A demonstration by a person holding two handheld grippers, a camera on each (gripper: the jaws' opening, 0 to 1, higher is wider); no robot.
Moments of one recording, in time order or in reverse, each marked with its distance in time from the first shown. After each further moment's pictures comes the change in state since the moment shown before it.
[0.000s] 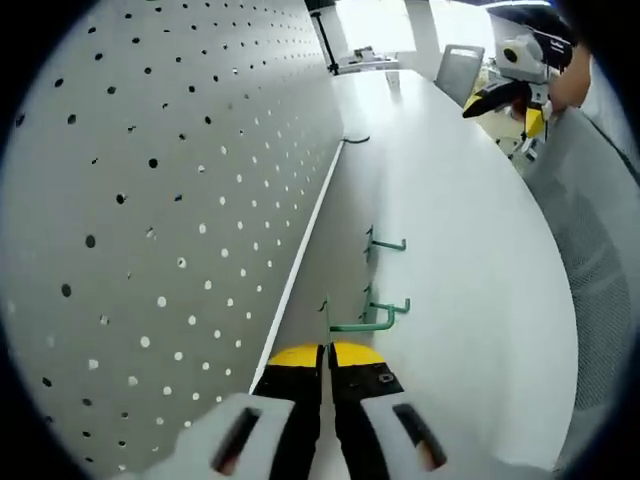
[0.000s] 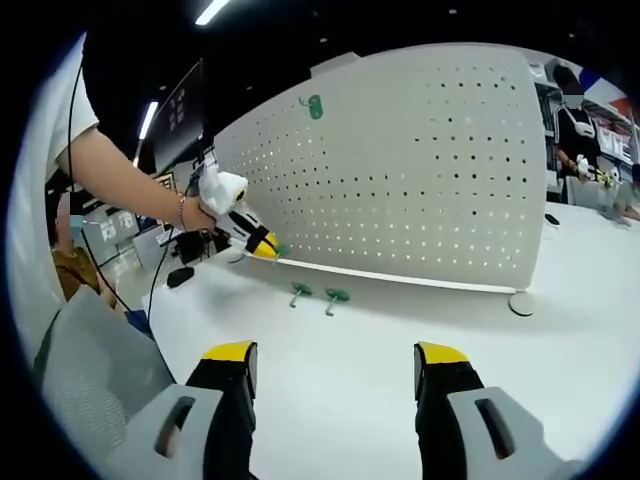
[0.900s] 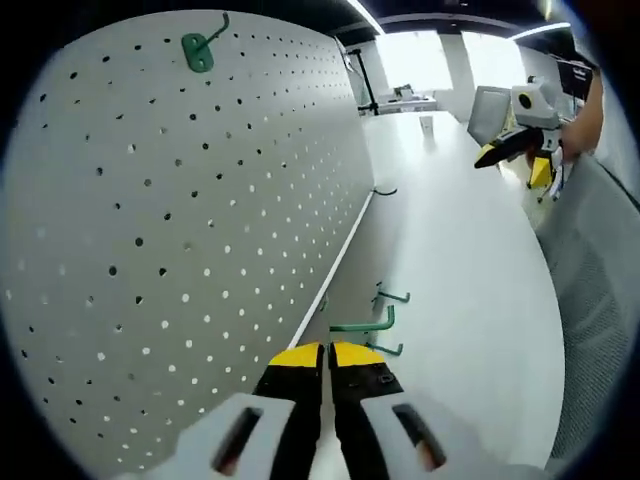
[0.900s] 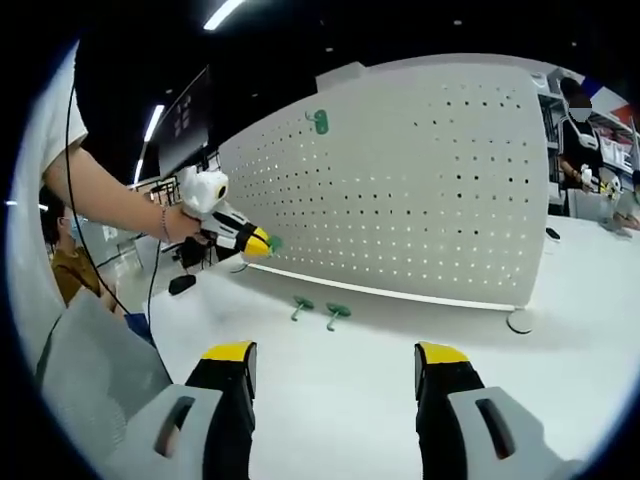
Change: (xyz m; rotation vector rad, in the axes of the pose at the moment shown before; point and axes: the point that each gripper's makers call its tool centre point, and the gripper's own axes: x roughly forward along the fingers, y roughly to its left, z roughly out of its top) left arm -0.038 -0.007 0.032 -0.105 -0.158 0.141; right arm -0.002 0.001 0.016 -0.021 -0.041 0.004
